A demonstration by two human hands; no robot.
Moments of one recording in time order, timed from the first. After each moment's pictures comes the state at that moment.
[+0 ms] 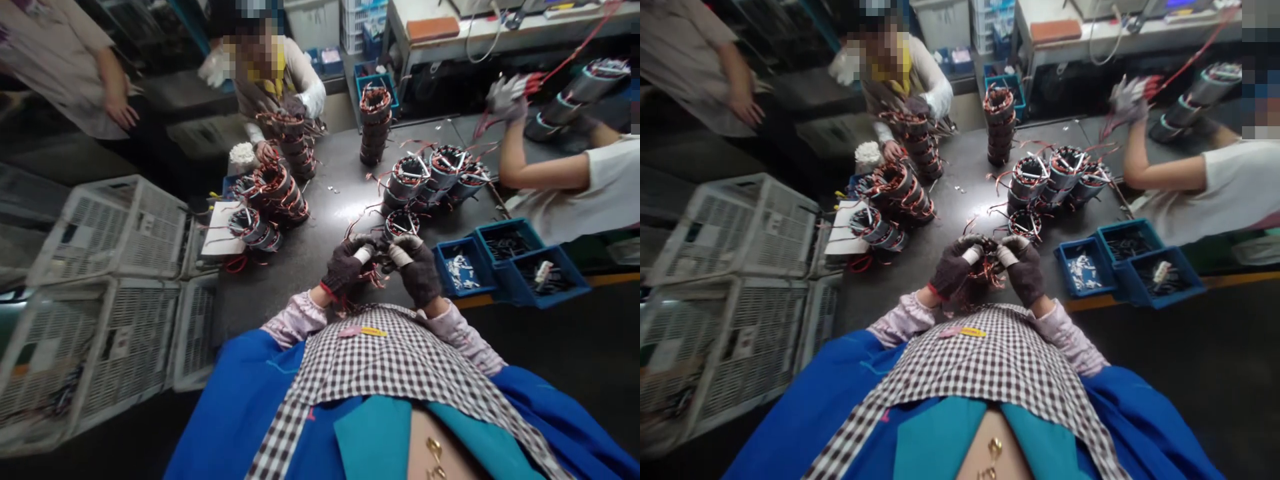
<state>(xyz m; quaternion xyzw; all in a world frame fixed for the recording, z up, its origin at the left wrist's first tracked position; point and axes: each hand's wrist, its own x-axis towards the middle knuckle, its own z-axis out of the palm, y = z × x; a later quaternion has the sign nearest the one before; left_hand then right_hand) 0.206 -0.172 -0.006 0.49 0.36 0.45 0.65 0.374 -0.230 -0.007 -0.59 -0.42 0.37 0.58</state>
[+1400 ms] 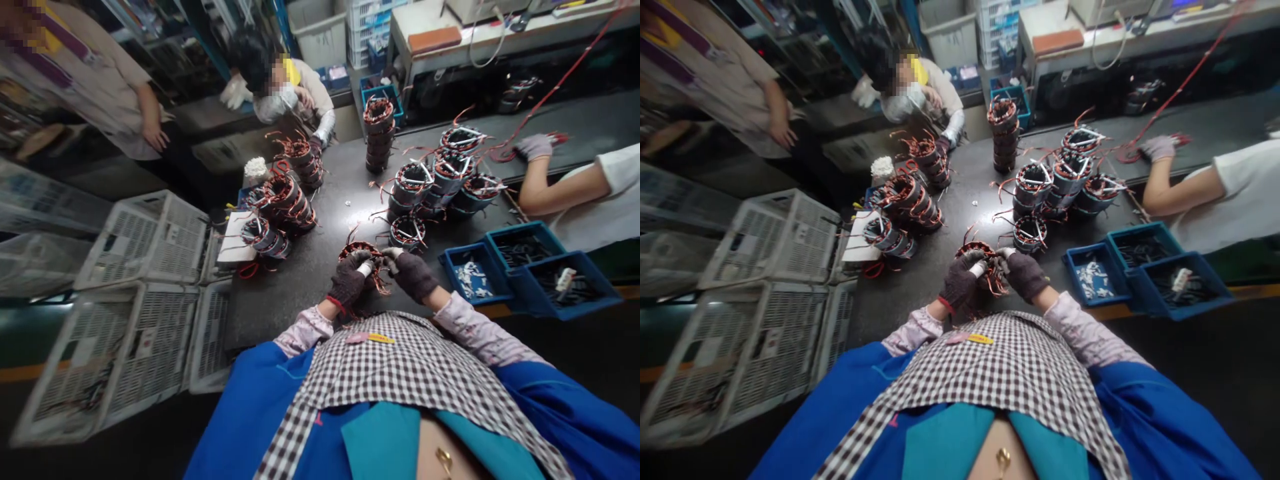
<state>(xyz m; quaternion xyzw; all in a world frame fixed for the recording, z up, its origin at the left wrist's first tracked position) 0.211 -0.183 -0.027 0.52 0.45 0.44 0.58 0.399 -0.209 -0.034 -0.63 -0.67 0.24 0.31</state>
